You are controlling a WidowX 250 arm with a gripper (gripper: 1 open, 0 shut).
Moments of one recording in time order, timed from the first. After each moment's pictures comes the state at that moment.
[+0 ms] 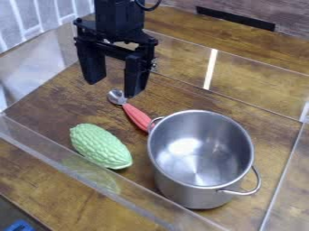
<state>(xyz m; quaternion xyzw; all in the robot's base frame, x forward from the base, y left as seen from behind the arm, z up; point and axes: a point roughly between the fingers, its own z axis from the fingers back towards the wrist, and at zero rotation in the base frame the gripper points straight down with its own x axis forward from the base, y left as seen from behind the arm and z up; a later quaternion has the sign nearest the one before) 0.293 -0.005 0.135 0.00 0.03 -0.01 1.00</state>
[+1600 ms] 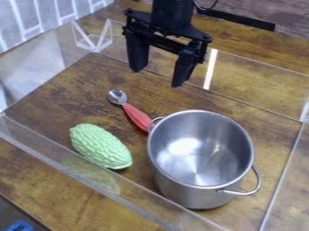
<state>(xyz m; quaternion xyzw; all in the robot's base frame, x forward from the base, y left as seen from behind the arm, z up) 0.341 -0.037 0.134 0.06 0.00 0.02 1.00</state>
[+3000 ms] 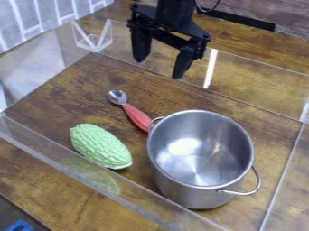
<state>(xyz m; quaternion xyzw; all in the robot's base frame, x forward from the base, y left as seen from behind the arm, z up) 0.367 -0.022 0.132 0.10 -0.05 0.03 0.99</state>
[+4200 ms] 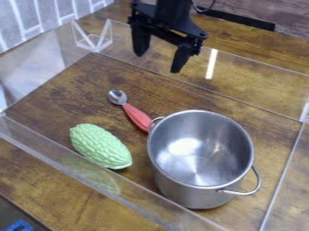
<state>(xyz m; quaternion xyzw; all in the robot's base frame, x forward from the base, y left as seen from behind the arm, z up) 0.386 -0.009 0.125 0.12 -0.07 0.03 0.99</state>
